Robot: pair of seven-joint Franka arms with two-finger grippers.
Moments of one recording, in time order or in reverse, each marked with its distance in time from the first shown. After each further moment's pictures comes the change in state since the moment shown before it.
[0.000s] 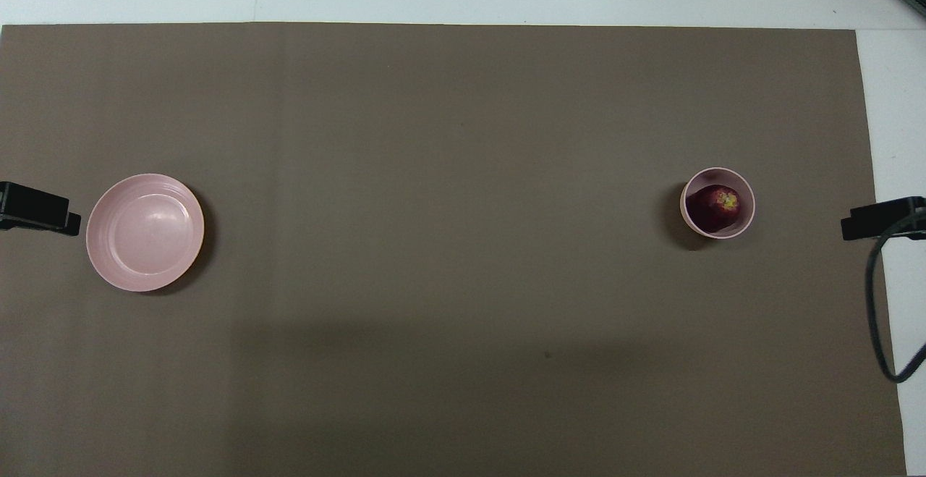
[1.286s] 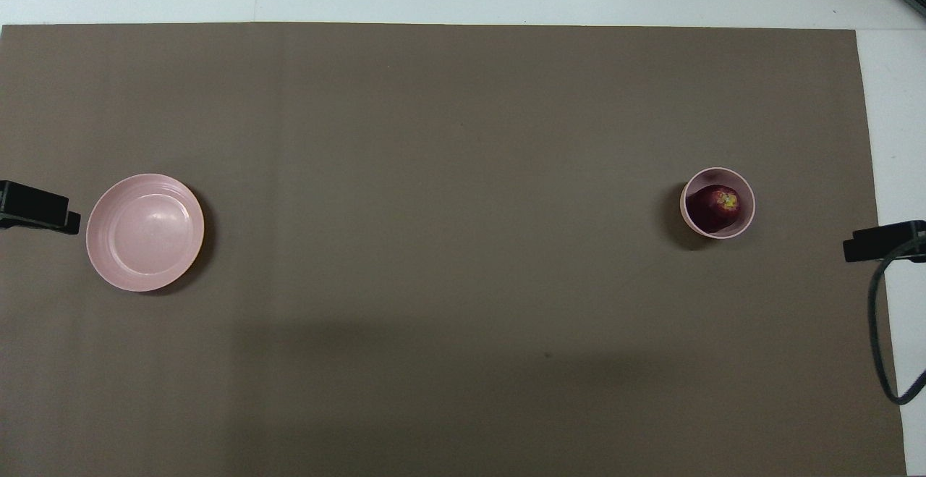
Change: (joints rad) left arm 0.000 0.001 -0.003 0.000 0.026 0.031 0.000; right arm -0.006 -0.061 0.000 -0.098 0.001 0.011 -0.007
